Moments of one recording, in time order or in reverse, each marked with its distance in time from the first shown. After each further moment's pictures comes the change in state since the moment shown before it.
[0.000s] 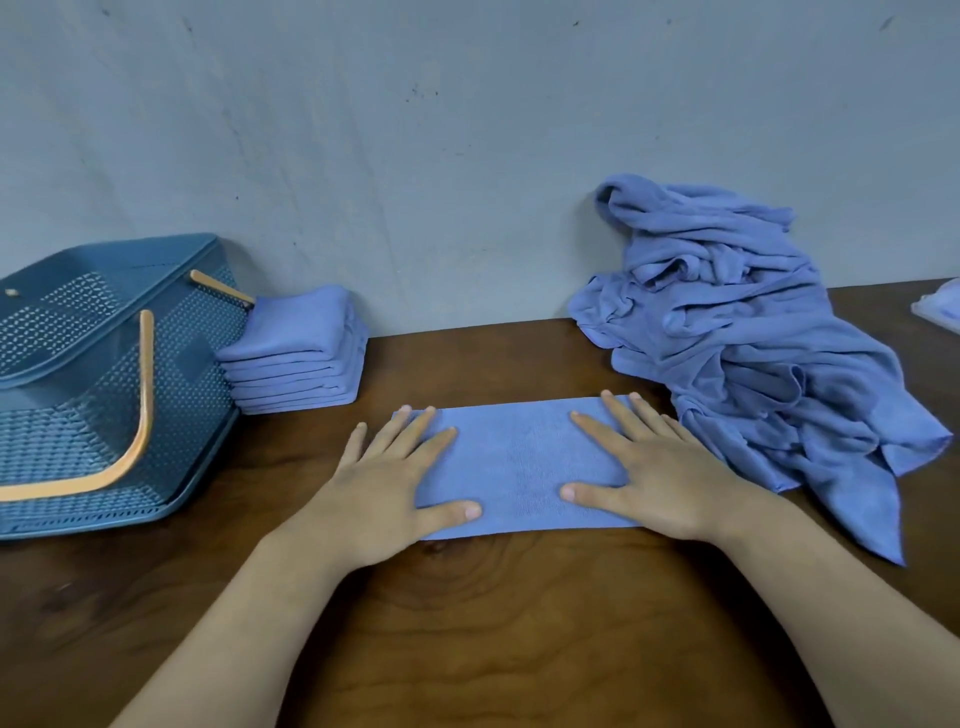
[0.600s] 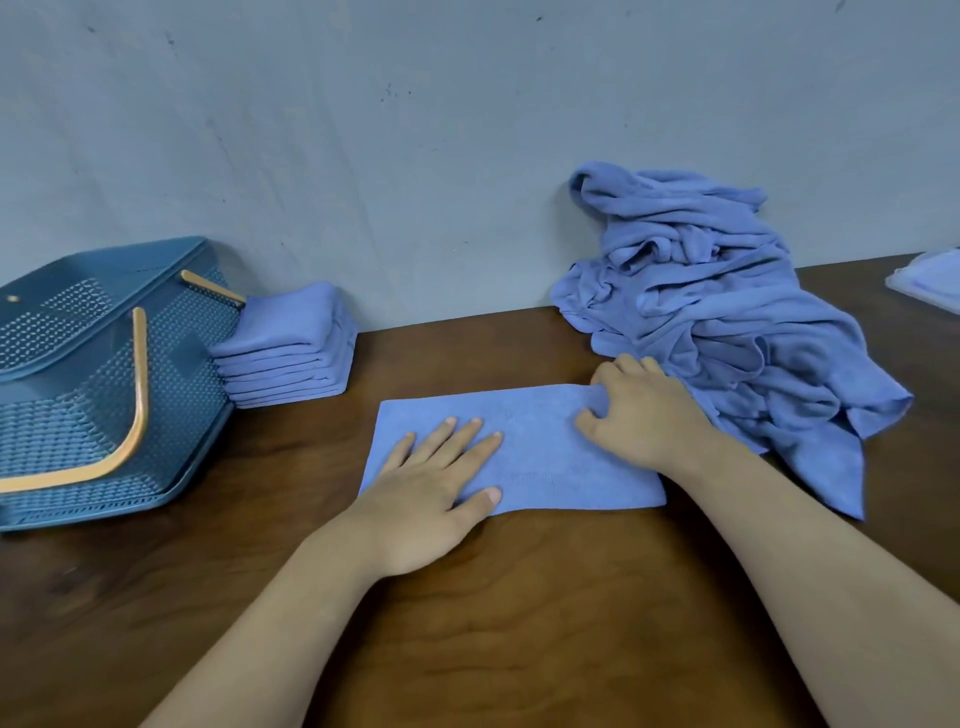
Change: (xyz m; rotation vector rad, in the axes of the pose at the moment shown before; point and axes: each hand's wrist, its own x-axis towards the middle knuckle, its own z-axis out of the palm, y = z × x) left_hand -0.003 0.049 0.024 -0.029 -0.067 0.105; right_hand 0.023 0.015 -0.005 -0.044 0.392 0.085
